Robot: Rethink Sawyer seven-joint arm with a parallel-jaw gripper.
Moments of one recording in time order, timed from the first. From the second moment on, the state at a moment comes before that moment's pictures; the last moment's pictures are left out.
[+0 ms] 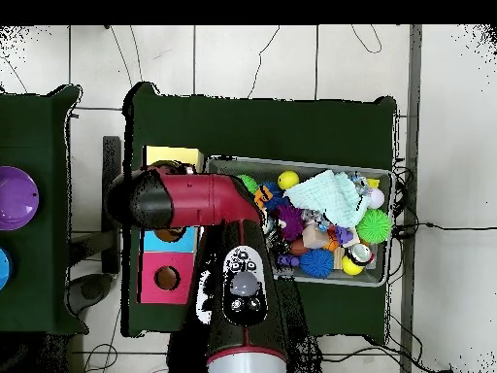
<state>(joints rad) 0.01 -0.65 0.02 1.52 0.02 0.44 1.67</state>
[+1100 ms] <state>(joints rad) 0.07 -0.53 -0.02 1.45 0.02 0.44 1.67</state>
